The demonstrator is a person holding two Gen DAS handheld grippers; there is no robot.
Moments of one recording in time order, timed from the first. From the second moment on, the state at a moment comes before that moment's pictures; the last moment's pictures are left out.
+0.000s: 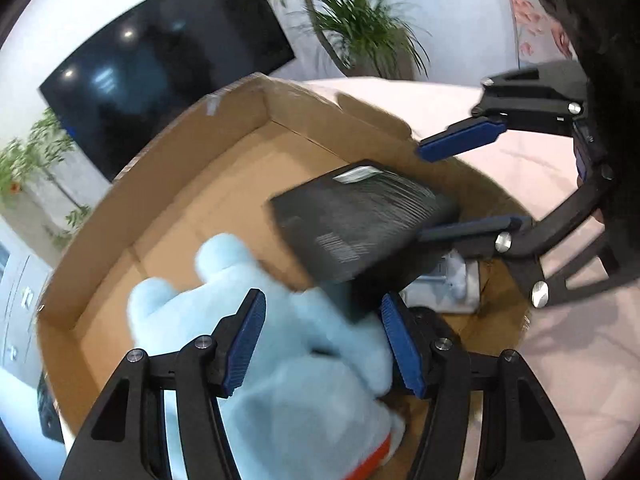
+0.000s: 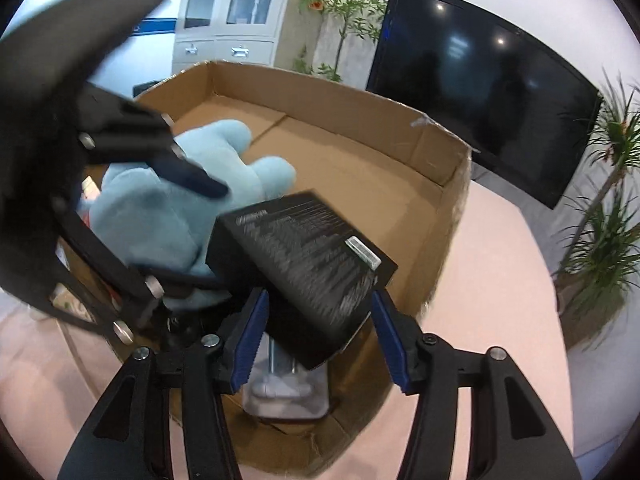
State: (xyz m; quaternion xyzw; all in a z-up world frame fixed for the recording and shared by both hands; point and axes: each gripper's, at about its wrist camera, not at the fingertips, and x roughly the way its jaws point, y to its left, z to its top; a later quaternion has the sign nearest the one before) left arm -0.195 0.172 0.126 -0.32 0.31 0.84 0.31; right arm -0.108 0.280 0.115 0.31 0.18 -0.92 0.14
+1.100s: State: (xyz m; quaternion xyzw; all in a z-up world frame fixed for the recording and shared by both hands) left arm -0.011 0.007 0.068 -0.43 0.05 0.87 0.25; right arm 0.017 0.241 0.037 0.44 -0.02 -0.90 0.09
